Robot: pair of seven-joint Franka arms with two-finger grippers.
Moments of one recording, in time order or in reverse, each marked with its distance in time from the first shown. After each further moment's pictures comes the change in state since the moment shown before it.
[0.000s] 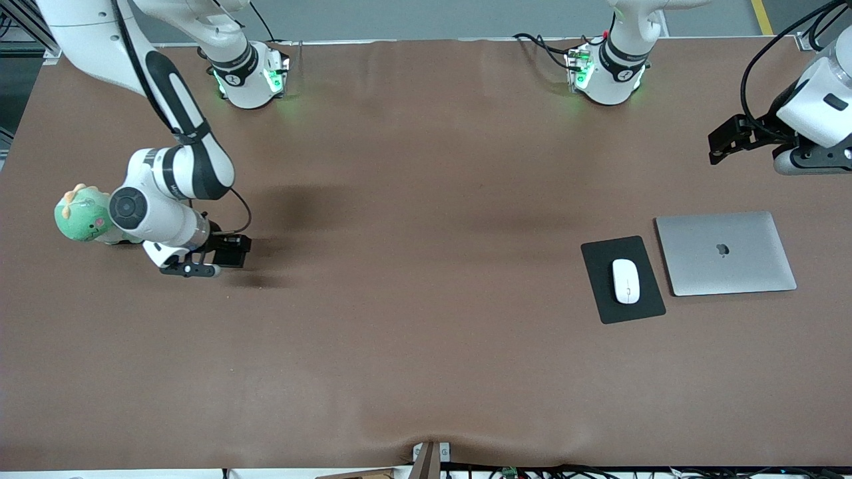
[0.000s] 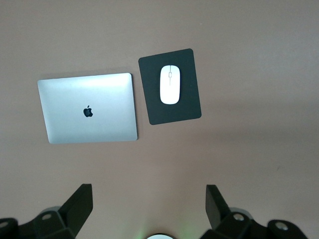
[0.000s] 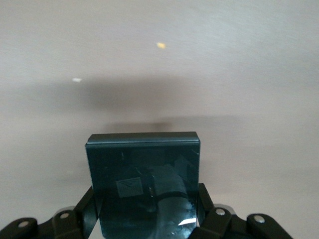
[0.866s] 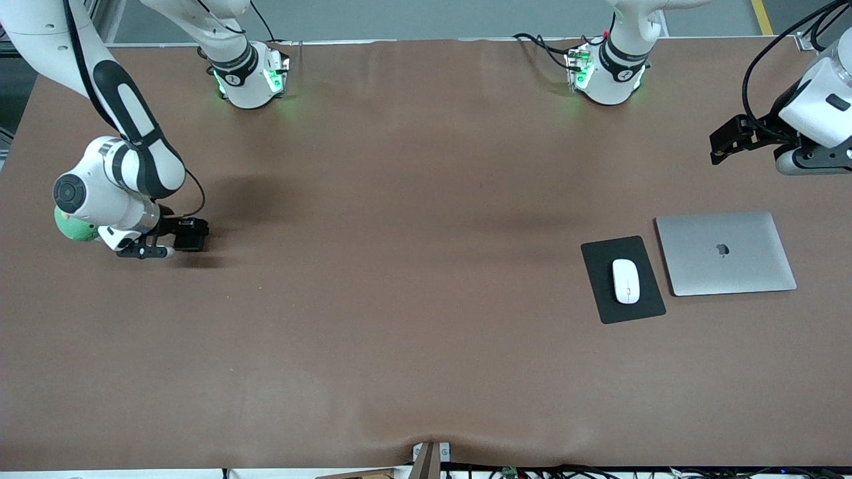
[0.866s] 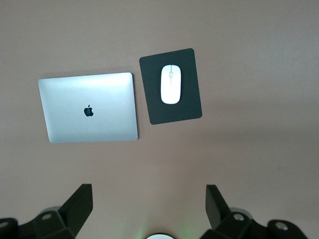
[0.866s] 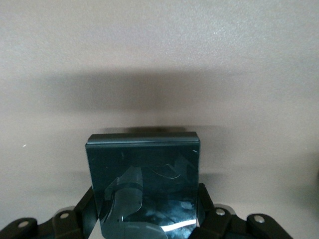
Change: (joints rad) left arm 0.001 0.000 0.001 0.000 0.000 -0.002 0.000; right arm -0.232 -0.001 0.000 -0.114 -0.004 0.074 -0.267
